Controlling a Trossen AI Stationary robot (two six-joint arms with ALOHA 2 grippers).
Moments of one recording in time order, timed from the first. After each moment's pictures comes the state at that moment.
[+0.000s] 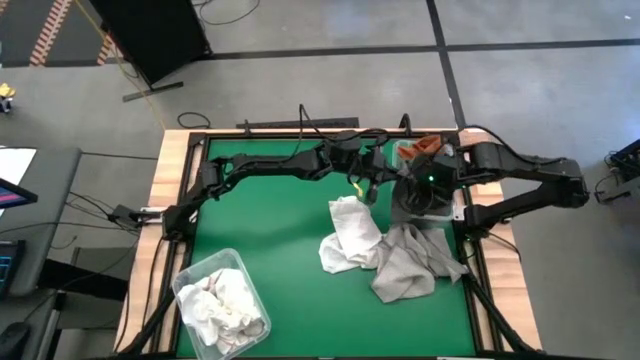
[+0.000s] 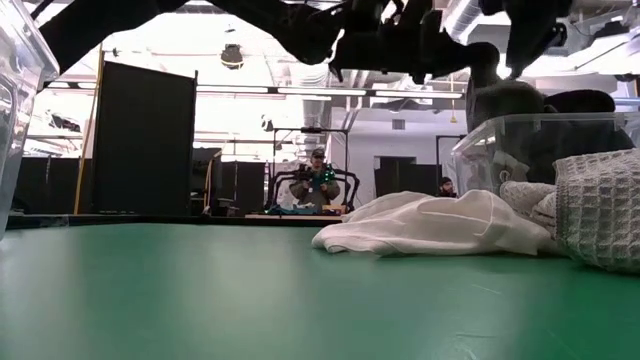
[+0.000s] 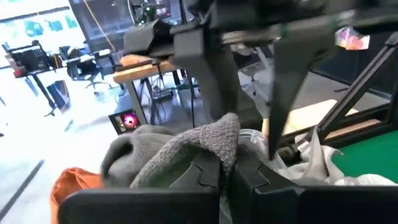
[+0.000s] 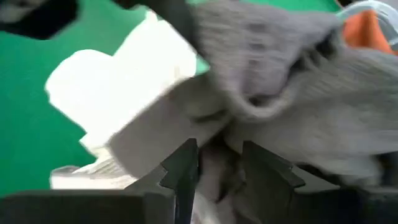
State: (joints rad) left arm 0.22 2.23 1.92 0.28 0.38 0.27; right arm -0.06 1.10 1.28 -1.33 0.21 0.57
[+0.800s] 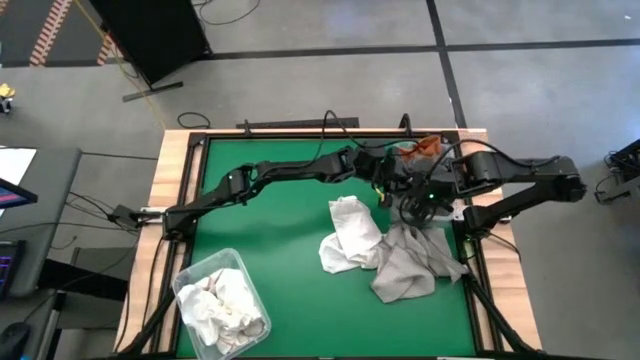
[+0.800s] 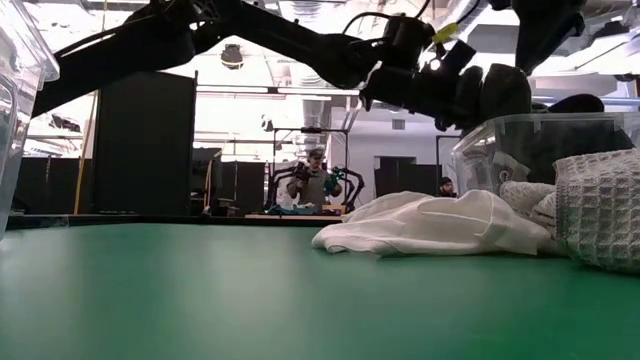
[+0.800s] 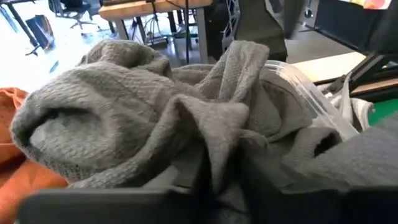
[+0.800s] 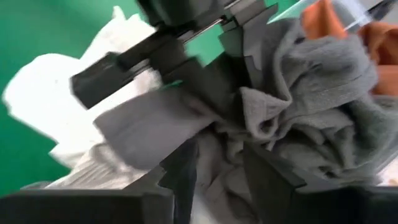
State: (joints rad) left arm 0.22 2.53 2.32 -0.04 0.33 0.25; right arm 0.08 1.13 1.29 -1.42 0.36 0.78
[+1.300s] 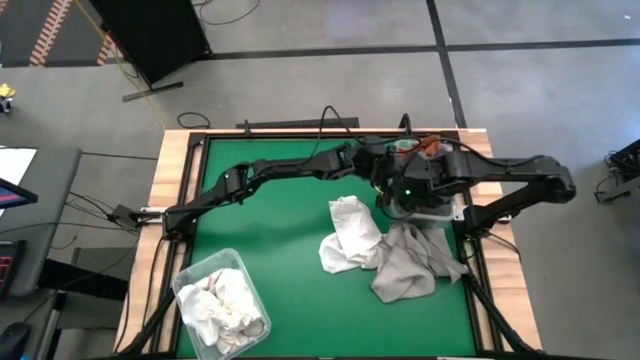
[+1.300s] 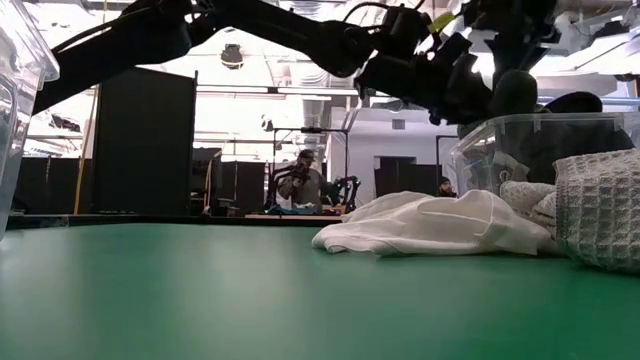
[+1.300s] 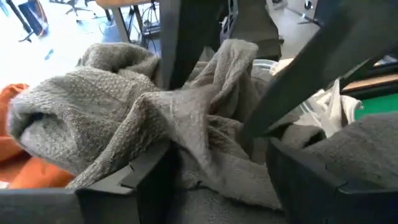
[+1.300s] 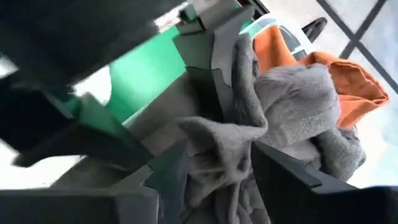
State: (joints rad) left arm 0.22 2.49 2.32 -0.13 0.33 0.25; right arm -0.02 1.26 1.28 -1.44 0.53 0.71
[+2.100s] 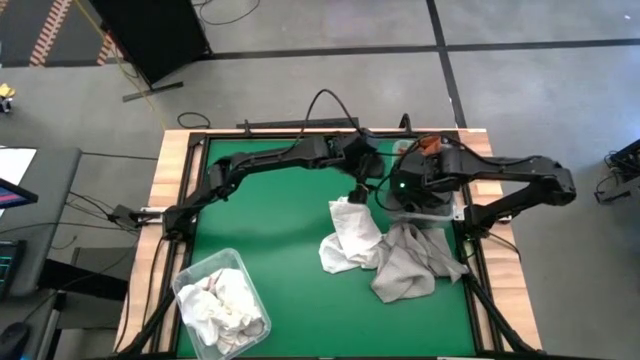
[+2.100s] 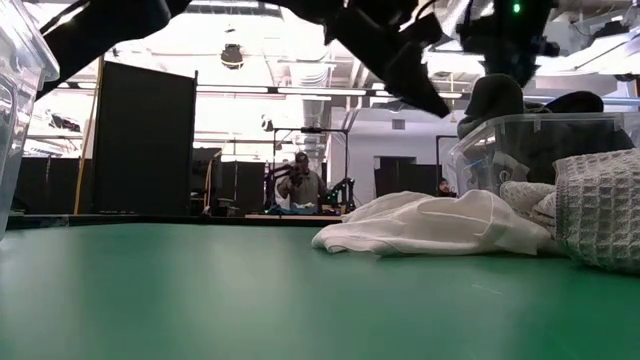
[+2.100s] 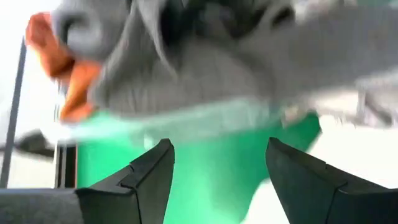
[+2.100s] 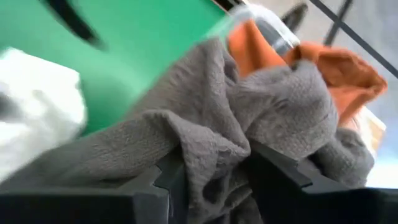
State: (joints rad) left arm 0.22 2.30 2.32 -0.69 0.14 0.51; right arm -0.11 1.26 1.20 -1.36 0.57 0.75
